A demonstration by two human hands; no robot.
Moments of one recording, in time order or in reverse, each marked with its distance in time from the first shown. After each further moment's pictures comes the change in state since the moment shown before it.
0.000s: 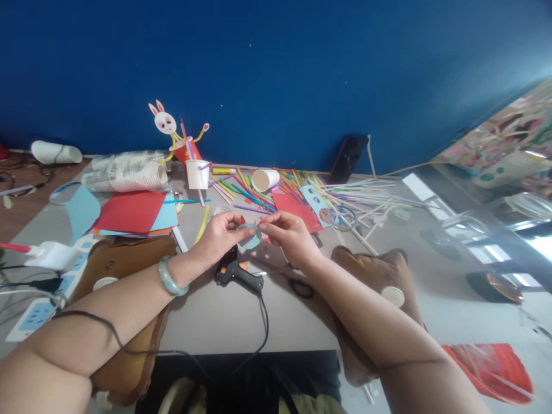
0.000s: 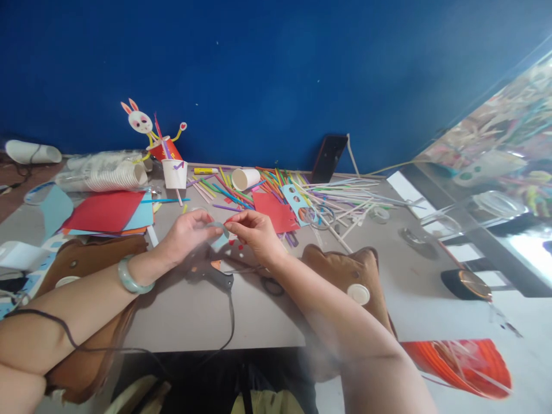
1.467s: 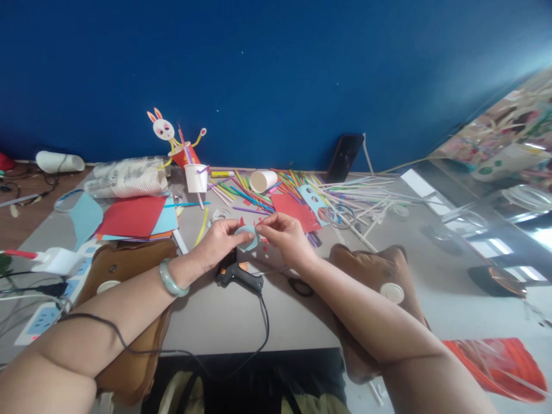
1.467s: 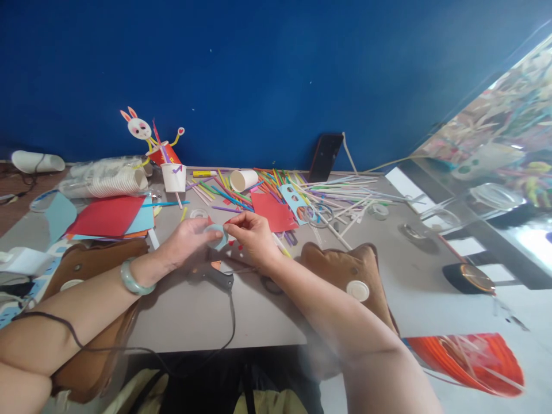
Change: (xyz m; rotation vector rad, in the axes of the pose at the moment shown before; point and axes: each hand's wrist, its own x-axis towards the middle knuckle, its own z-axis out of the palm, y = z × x) left_hand -0.001 -0.005 -0.004 0.053 -0.107 -0.023; right_hand -0.006 -0.002 0.008 -0.073 0.093 -0.022
